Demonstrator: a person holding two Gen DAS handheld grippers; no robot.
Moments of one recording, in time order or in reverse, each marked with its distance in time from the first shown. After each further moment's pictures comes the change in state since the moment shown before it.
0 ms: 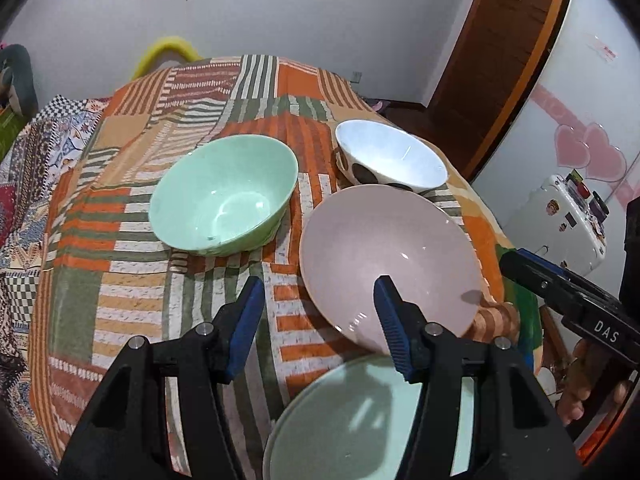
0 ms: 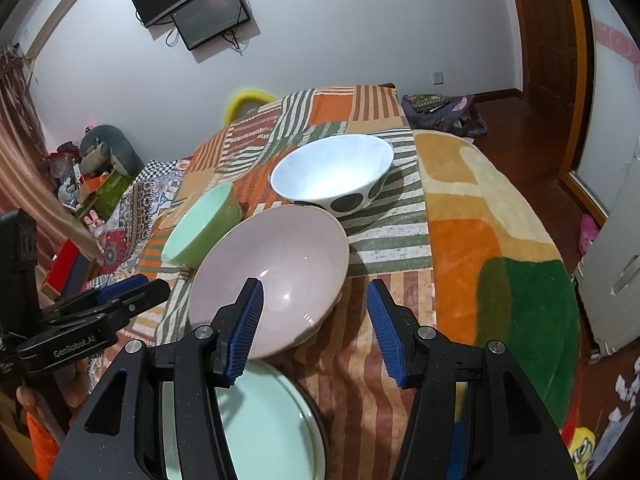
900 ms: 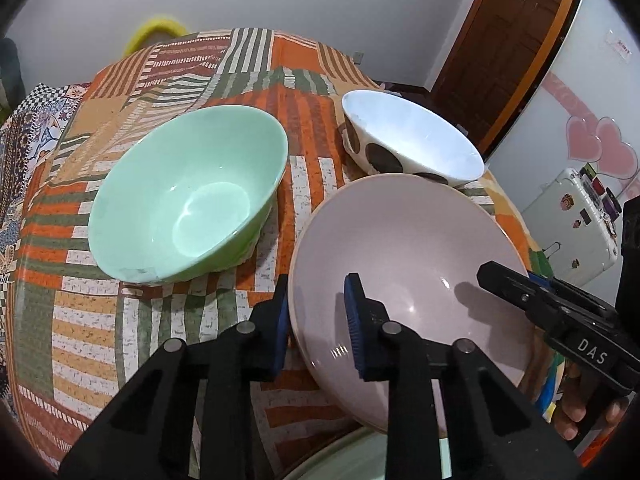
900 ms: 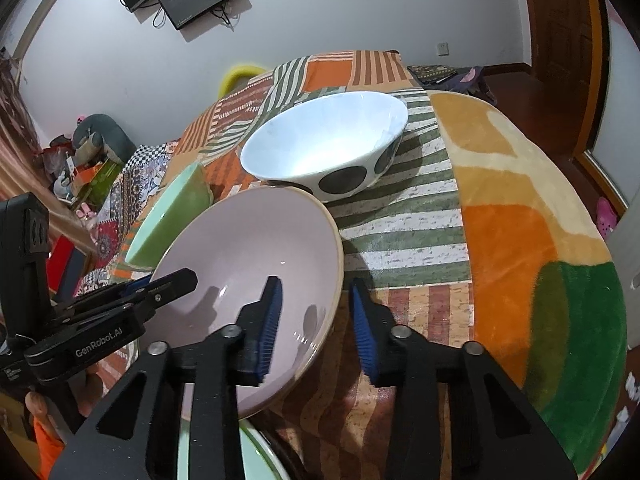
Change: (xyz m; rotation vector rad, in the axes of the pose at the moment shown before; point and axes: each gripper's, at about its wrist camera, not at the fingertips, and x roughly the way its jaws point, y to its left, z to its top) left arm 0.072 0.005 0.013 -0.001 0.058 -0.005; right arm 0.048 -0.017 0.002 0.017 0.095 0.031
